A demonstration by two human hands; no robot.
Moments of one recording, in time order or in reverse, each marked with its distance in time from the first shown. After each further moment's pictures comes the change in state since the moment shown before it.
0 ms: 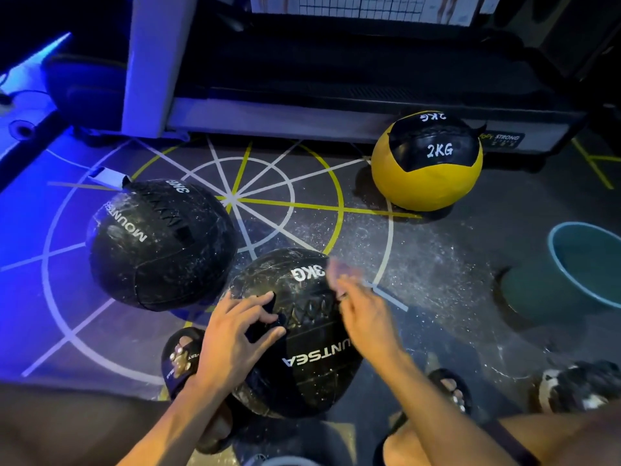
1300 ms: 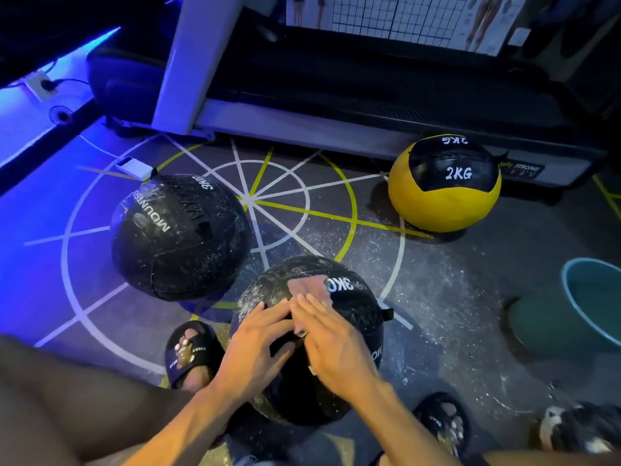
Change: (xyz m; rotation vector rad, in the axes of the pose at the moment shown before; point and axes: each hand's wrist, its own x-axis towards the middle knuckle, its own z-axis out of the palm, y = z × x) left_hand -0.014 0.008 0.017 -0.037 -0.075 0.077; right_hand -0.021 -0.053 0.016 -0.002 -0.149 -0.455
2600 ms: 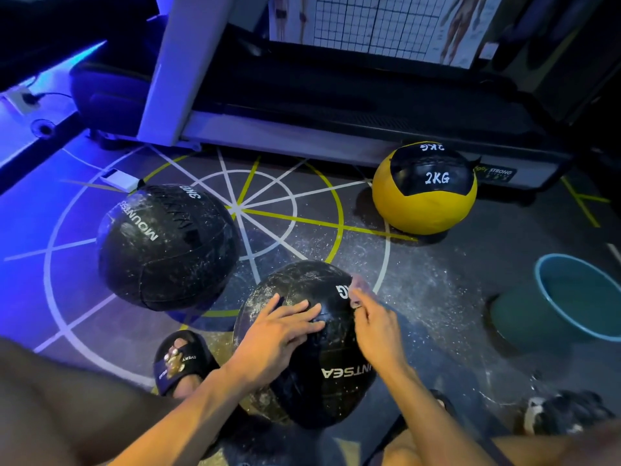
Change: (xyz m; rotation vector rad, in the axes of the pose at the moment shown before) left_hand 0.031 0.013 0.013 -0.027 -0.251 0.100; right_hand -0.014 0.039 -0.050 0.110 0.140 0.673
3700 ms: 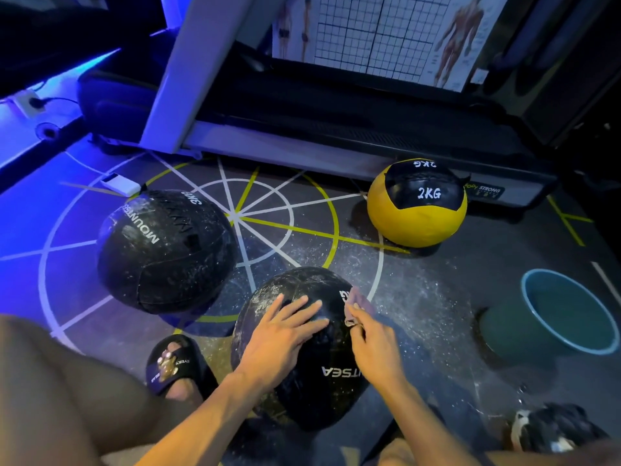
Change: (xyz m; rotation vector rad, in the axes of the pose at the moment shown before) left_hand 0.010 0.015 0.019 0.253 0.163 0.034; right_hand -0.015 0.006 -0.011 -0.088 -0.064 0.010
